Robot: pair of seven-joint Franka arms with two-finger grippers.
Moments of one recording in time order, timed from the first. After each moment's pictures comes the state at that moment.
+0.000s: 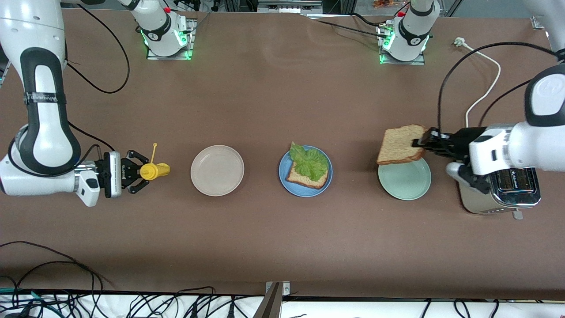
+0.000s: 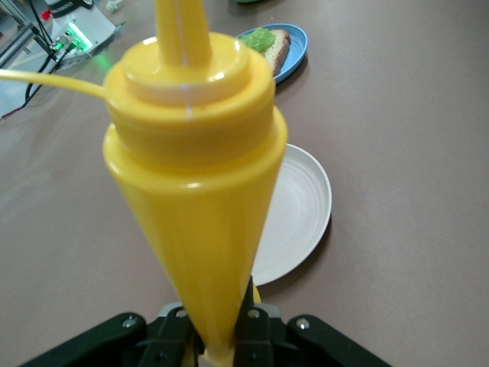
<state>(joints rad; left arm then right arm) 0.08 0.47 -0.17 -1.27 -0.48 1.41 0.25 0.03 0.67 -0.12 -1.47 0.79 1.65 -1.83</state>
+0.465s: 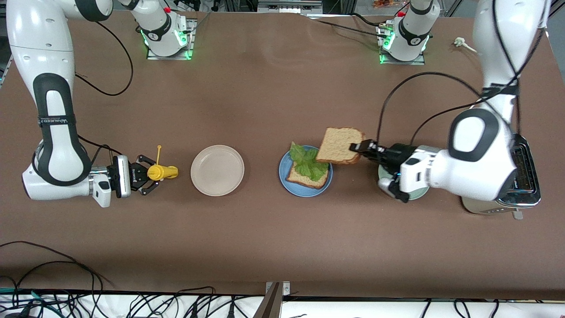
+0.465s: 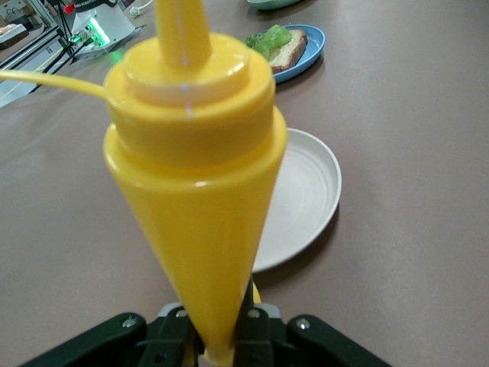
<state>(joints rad) -0.06 0.64 -0.17 -1.27 -0.75 1.52 0.24 0.00 0.77 -0.12 -1.47 0.86 1.65 -2.02</state>
